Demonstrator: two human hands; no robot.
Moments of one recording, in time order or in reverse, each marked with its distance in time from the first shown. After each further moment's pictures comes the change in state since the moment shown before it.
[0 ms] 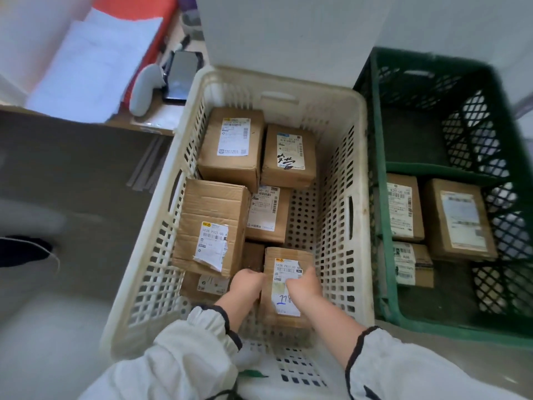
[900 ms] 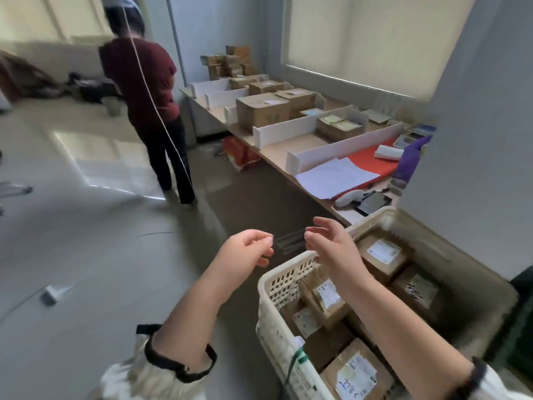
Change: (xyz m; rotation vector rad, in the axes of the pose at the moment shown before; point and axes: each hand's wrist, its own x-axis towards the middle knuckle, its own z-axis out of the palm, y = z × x) left_hand -0.348 -0.115 -0.147 -0.580 0.653 0.653; right_hand -0.338 -0.092 -0.064 -0.014 -0.626 -1.188
